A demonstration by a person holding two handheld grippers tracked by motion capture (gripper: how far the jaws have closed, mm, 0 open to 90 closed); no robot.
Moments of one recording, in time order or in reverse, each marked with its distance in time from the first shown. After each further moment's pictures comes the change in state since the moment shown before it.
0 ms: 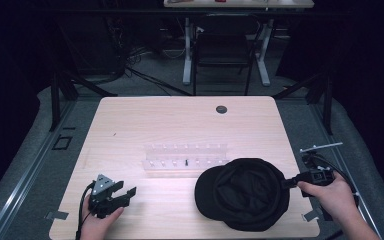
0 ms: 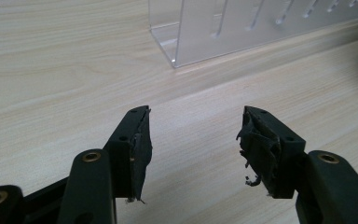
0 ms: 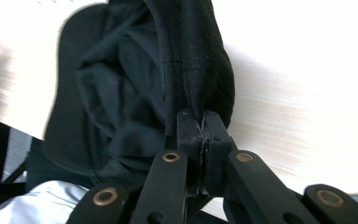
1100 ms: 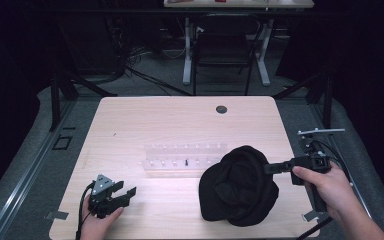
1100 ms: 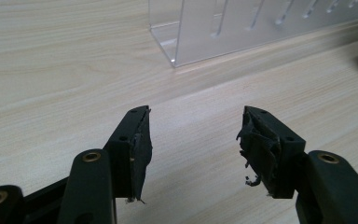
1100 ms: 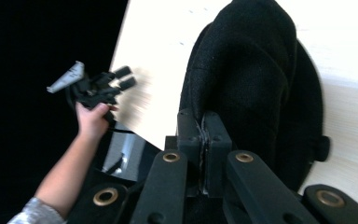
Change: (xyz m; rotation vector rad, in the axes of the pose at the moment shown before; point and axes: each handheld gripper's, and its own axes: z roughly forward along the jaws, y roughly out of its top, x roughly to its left) left arm 0.001 -0.001 0.000 -0.002 -0.005 -0.007; right arm 0.055 0.017 -0.036 -0.088 0.375 -0.006
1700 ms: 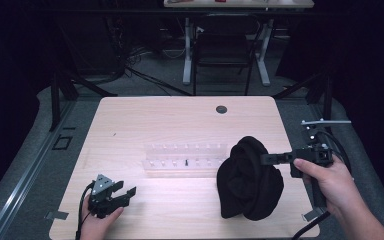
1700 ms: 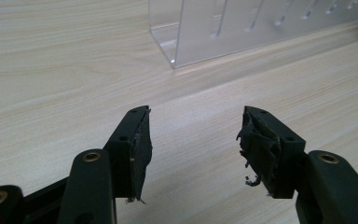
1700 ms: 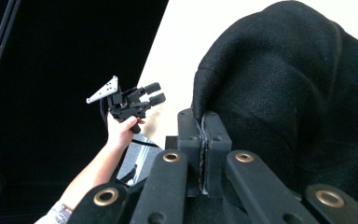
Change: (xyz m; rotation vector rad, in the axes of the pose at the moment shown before) left arm 0.000 0.000 -0.001 -0.002 0.000 0.002; right arm 0.030 0.008 -0.013 -0.060 0.067 -0.061
